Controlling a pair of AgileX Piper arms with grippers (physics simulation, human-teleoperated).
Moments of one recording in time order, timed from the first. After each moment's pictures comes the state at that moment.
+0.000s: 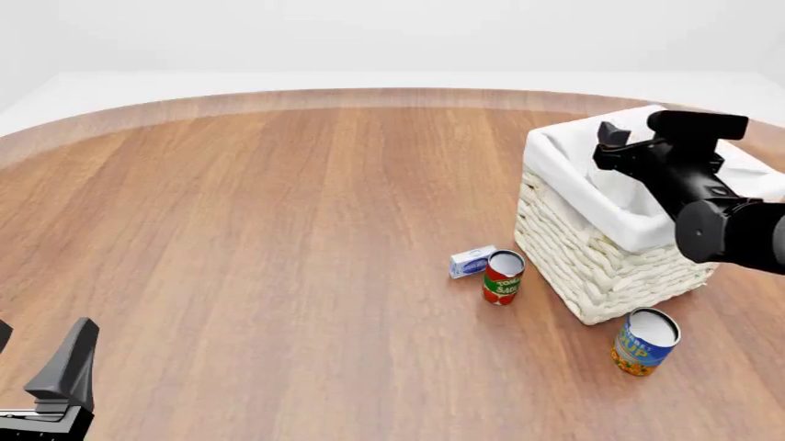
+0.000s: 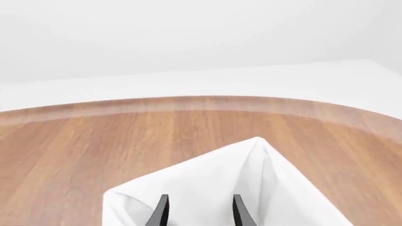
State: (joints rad) left arm 0.00 0.00 0.00 0.00 0.00; right arm -0.05 1.64 -0.88 -0.59 0.05
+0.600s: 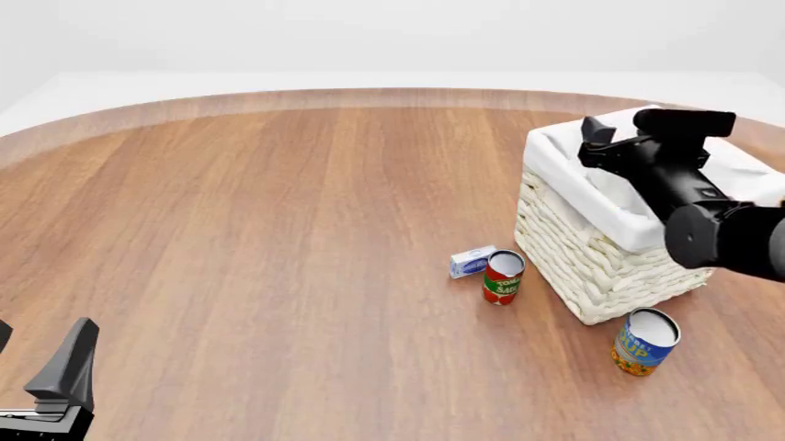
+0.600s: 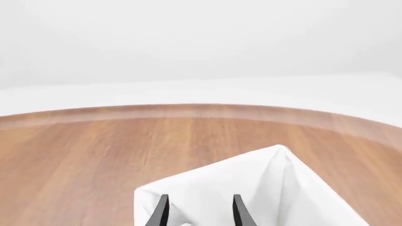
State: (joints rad) left arm 0.00 0.00 0.00 0.00 0.00; right arm 0.01 1.60 -0.85 -0.62 0.05
